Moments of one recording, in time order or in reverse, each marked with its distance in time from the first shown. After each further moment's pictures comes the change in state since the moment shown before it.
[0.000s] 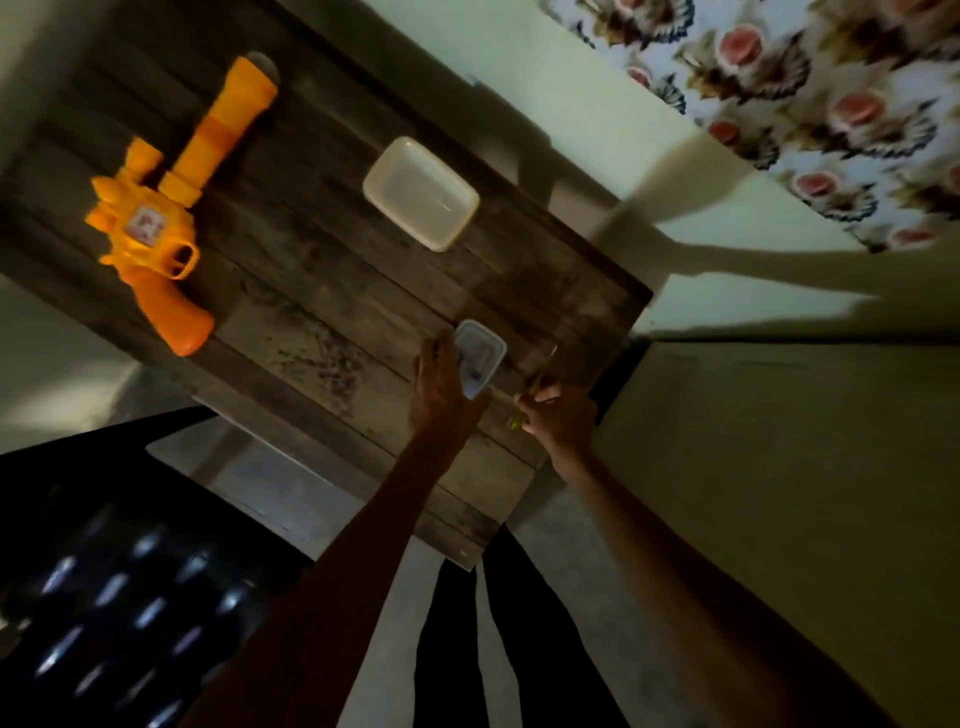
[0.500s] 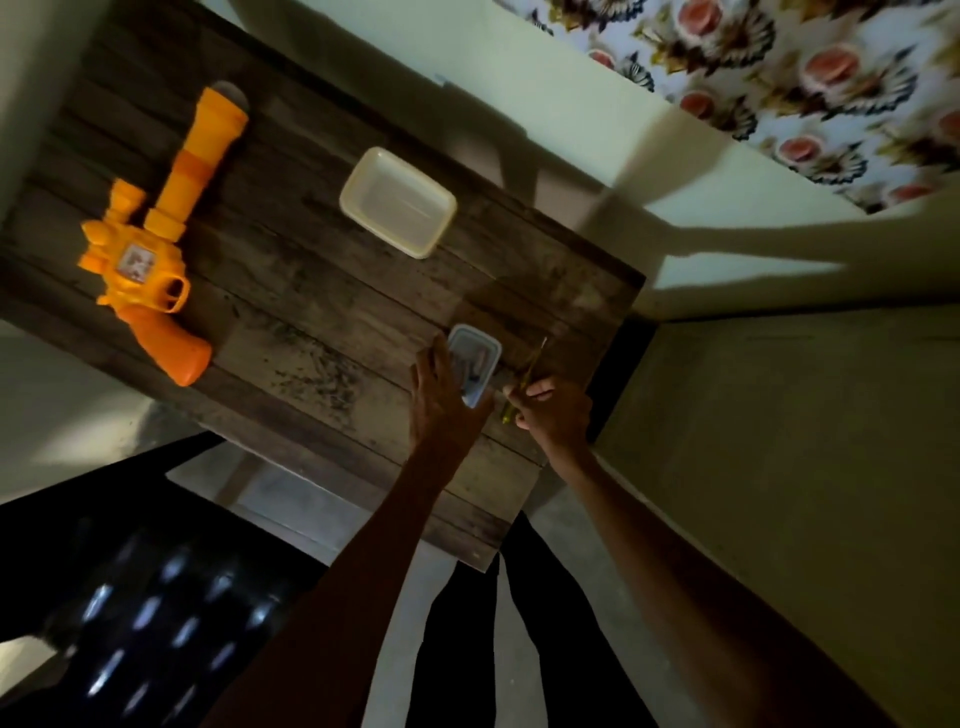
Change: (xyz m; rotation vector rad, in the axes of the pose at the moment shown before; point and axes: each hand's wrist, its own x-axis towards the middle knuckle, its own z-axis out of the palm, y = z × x) left_hand -0.004 0.002 0.003 0.113 0.019 0.007; right_hand 0.003 0.003 0.009 0.113 0.038 0.013
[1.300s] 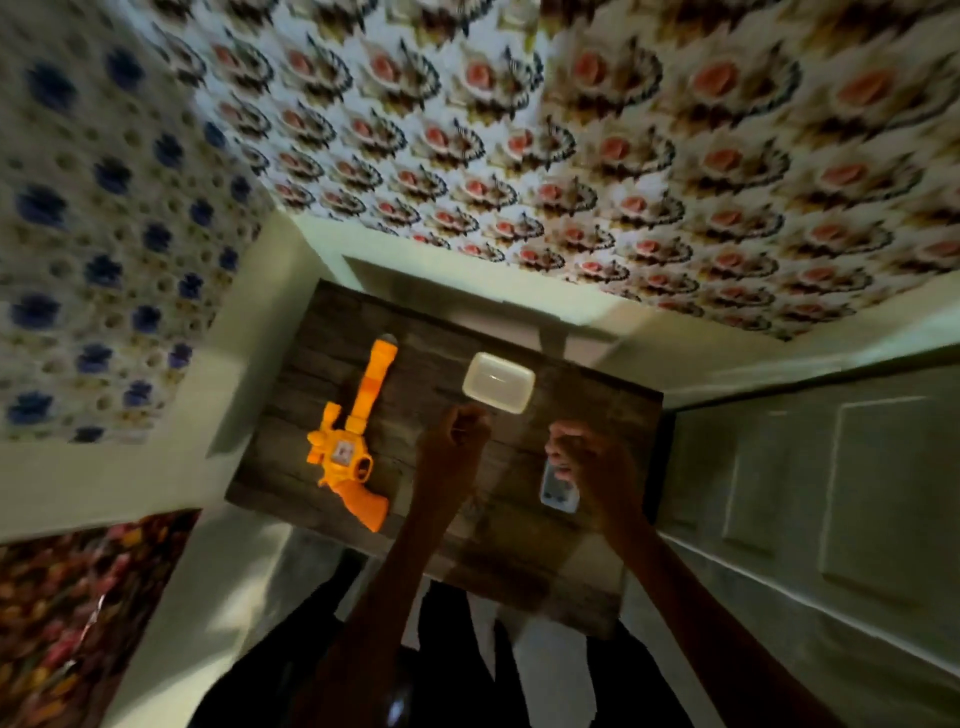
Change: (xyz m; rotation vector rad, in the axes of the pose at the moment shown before) left_hand 0.058 0.046 -0.309 -0.556 -0.161 -0.047; right_hand -0.198 -0.232 -0.027 0.502 -0.037 -0.116
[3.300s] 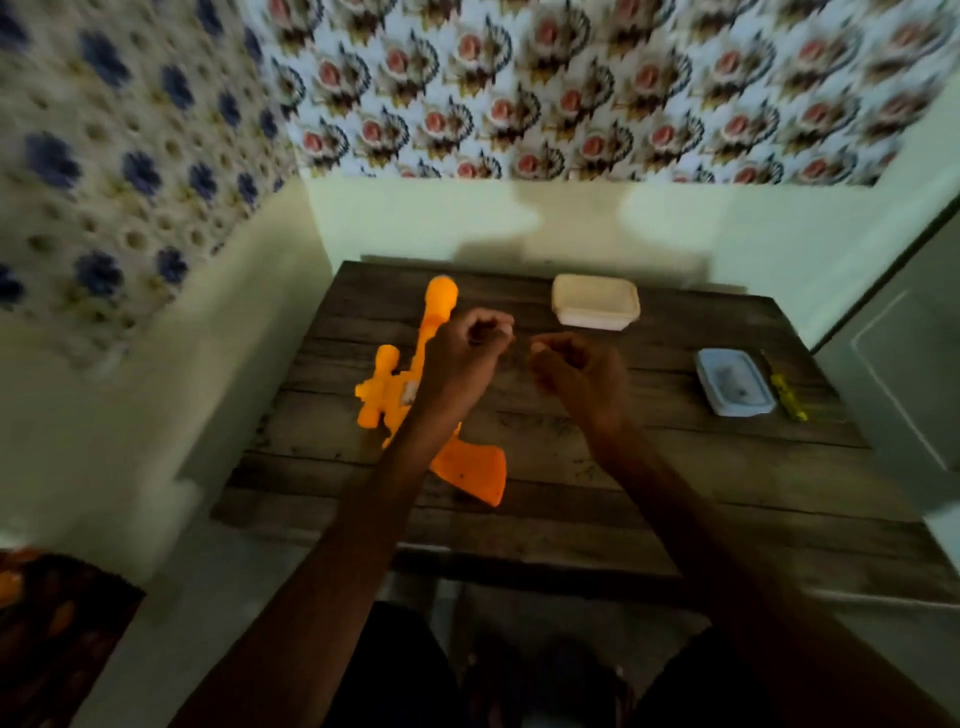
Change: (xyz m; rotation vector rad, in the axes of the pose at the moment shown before) left_hand 0.103 -0.266 -0.112 -0.084 -0.212 0.708; right_hand 0.063 0.224 0.257 0.002 0.340 -0.822
